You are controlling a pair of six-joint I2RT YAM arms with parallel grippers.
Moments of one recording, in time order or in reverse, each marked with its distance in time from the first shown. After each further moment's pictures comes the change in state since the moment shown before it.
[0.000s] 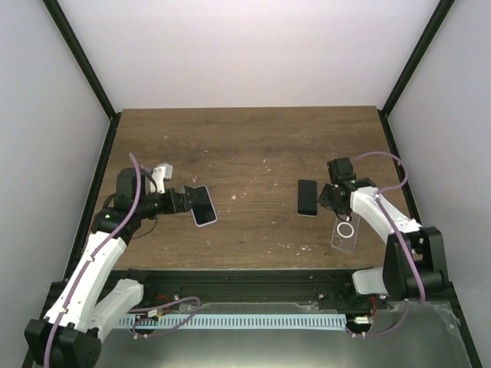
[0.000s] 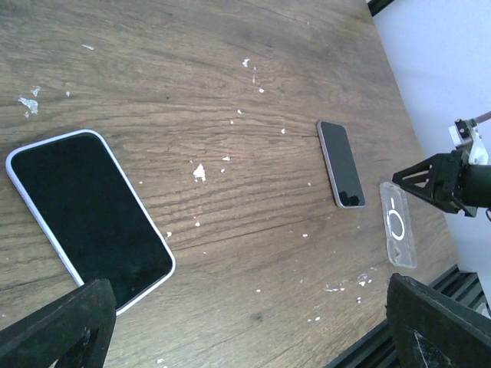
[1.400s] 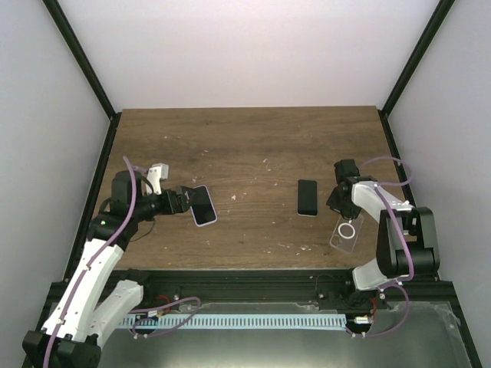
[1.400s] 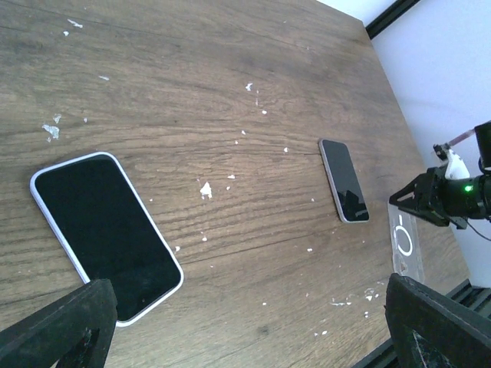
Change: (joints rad) left arm 0.000 -0.061 0.000 0.000 -0.046 0.004; right arm -0.119 0.167 0.011 0.015 0.080 -0.004
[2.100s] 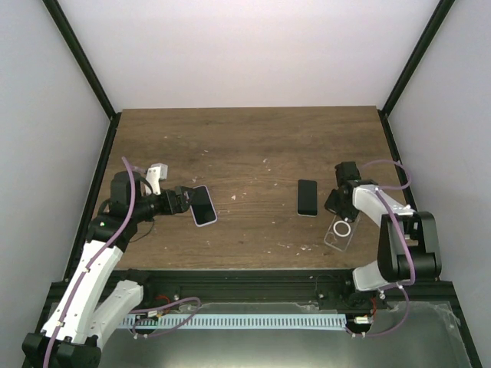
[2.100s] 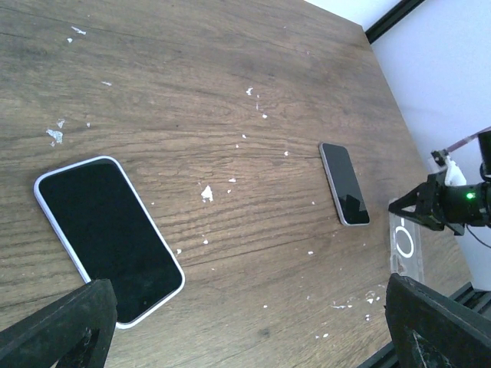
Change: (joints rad) left arm 0.000 -0.015 0.000 0.000 -0.008 0.000; right arm -0.002 -0.010 -0.045 0.036 -0.075 -0.018
